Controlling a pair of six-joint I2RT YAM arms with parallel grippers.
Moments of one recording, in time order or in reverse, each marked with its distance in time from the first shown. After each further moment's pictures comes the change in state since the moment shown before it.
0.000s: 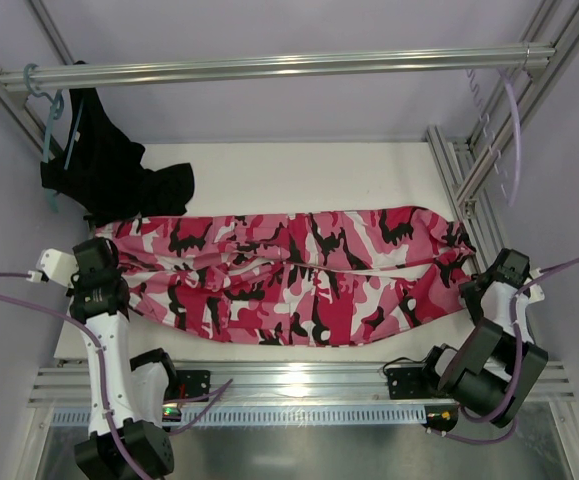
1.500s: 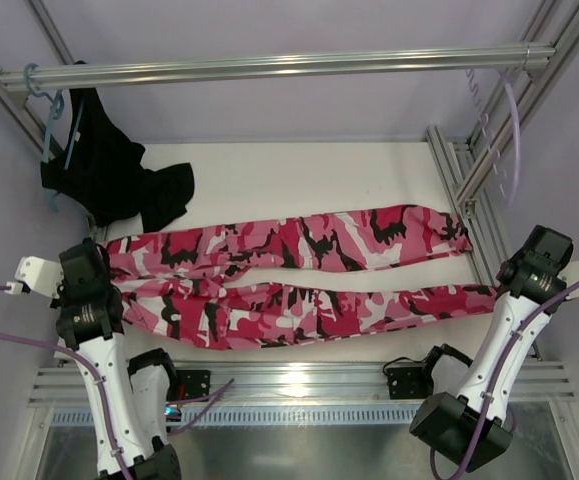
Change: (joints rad) left arm 0.000 -0.103 0.183 -0.248 -0.070 -0.007; right arm -0.012 -0.252 0.449 -0.471 0.341 -0.038
